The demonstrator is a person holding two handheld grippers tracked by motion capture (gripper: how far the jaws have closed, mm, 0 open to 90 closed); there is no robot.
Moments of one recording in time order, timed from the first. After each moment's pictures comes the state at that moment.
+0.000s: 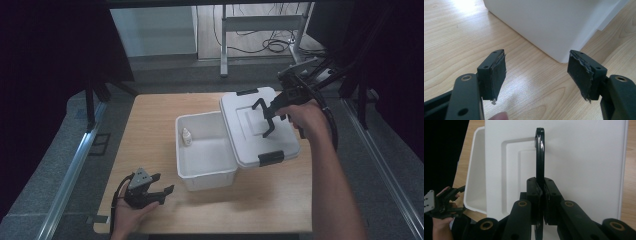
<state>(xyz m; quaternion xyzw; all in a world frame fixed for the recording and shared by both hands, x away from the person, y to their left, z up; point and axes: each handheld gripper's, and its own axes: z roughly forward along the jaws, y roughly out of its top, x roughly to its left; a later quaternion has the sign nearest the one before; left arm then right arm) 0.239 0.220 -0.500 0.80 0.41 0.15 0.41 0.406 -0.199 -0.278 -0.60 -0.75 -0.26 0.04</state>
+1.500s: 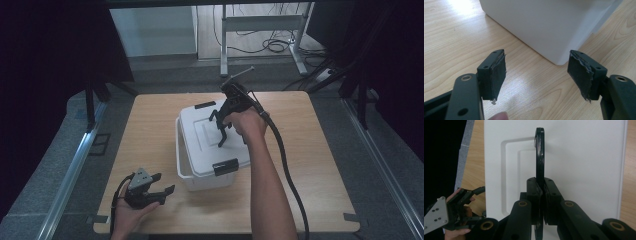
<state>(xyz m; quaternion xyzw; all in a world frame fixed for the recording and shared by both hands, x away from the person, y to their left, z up) 0.238 0.218 -0.498 0.80 0.40 0.15 0.42 0.410 -0.074 -0.308 -0.59 -0.77 -0.22 0.07</state>
